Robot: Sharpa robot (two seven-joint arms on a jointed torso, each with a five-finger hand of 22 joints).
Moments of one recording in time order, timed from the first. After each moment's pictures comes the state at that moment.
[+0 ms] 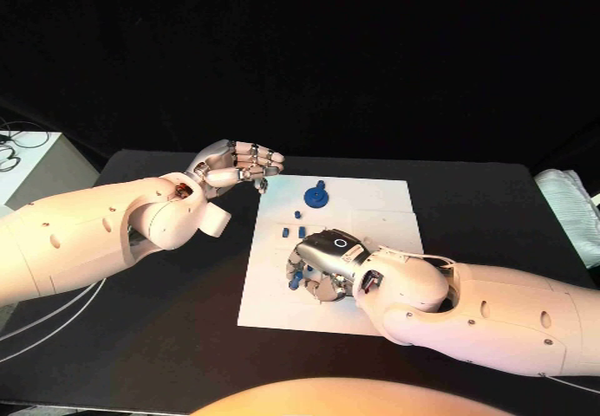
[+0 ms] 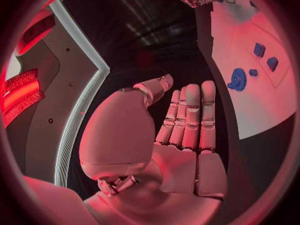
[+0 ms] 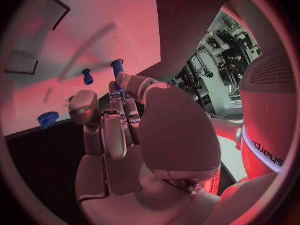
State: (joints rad) left arm 1.22 -0.88 -0.06 1.47 -0.24 -0.12 0.36; left_hand 1.36 -0.23 0.64 -0.01 0.05 0.85 0.20 0.27 0.31 0.90 0.14 0.45 0.14 0.98 0.07 1.21 0.47 0.18 0.86 0.17 1.02 0.79; right arm 1.09 -0.67 -0.17 1.77 -1.73 -0.34 -0.26; right_hand 1.47 -0.20 0.69 0.00 0.06 1.13 0.13 0.17 0.33 1.22 0.14 0.12 0.06 1.47 -0.02 1.44 1.23 0.12 1.29 0.08 1.11 1.10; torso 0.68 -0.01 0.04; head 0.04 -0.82
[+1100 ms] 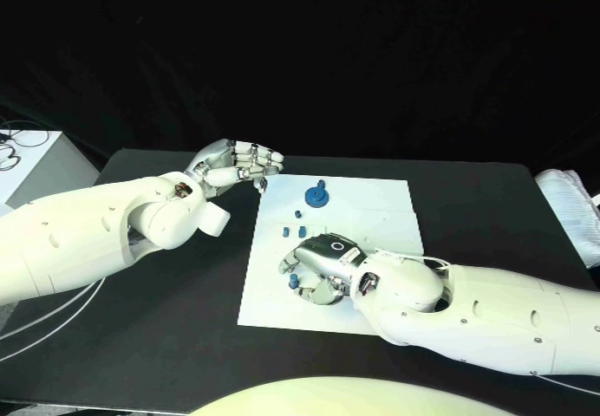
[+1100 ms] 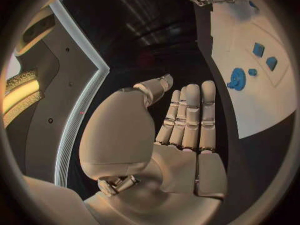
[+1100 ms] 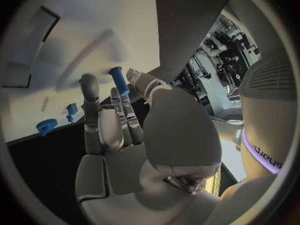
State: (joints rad) left arm 1.22 -0.88 -0.06 1.48 -0.24 -0.12 0.35; left_hand 1.36 -0.23 0.63 -0.01 0.05 0.85 0.20 0.27 0.31 0.89 0.14 0.46 0.14 0.98 0.07 1.21 0.47 0.18 0.86 0.17 1.02 0.79; right arm 1.08 -0.65 -0.18 1.74 -1.71 -0.35 -0.22; right_hand 1.36 -0.23 0.45 0.00 0.15 0.95 0.15 0.08 0.31 0.98 0.12 0.11 0.07 1.44 0.04 1.36 1.03 0.16 1.14 0.13 0.81 0.86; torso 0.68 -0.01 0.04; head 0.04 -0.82
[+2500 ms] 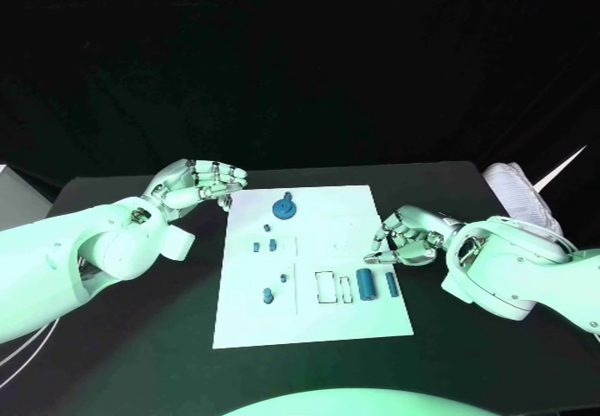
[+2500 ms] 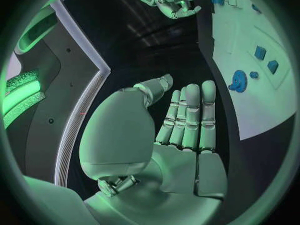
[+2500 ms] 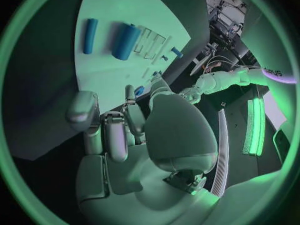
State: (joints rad) left arm 1.21 -0.89 -0.06 1.49 -0.24 -0.12 0.35; left_hand 1.36 -0.23 0.63 -0.01 0.05 0.85 0.20 0.27 0.31 0.89 0.14 0.46 0.14 0.98 0.07 1.21 0.47 0.18 0.86 0.17 1.02 0.79; right arm 1.22 -1.19 -0.18 1.93 -1.24 -0.36 -0.35; right_hand 1.26 -0.11 -0.07 0.29 0.17 1.00 0.10 0.29 0.44 1.40 0.02 1.29 1.20 1.47 -0.04 1.51 1.31 0.11 1.37 0.06 1.08 1.18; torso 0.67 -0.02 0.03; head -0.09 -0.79
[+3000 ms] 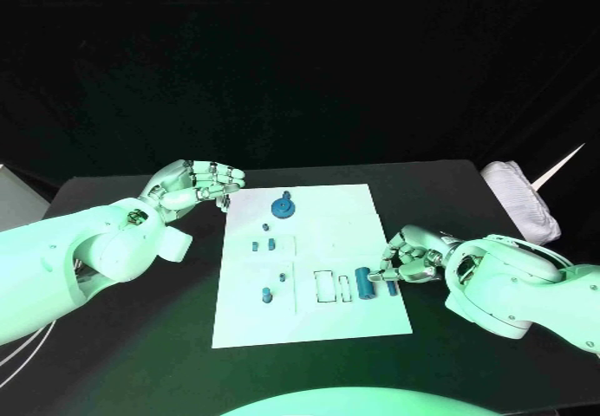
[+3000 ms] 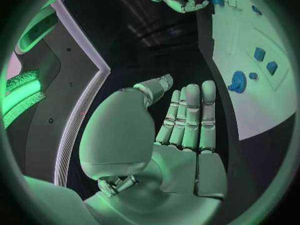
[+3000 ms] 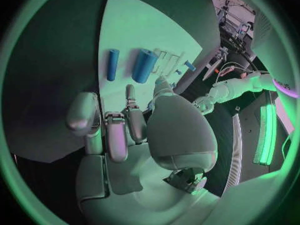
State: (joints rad) left arm 1.21 -0.90 -0.06 1.50 -0.24 -0.12 0.35; left_hand 1.36 -0.23 0.63 -0.01 0.05 0.85 0.20 0.27 0.31 0.89 0.14 0.46 0.14 0.98 0.07 1.21 0.47 0.18 0.86 0.17 1.02 0.79; right arm 1.16 -1.19 -0.20 1.94 -1.30 -0.36 -0.49; right_hand 1.21 -0.10 -0.13 0.30 0.17 1.02 0.09 0.30 0.45 1.43 0.01 1.35 1.30 1.46 -0.05 1.53 1.31 0.11 1.39 0.06 1.11 1.22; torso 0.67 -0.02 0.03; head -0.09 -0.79
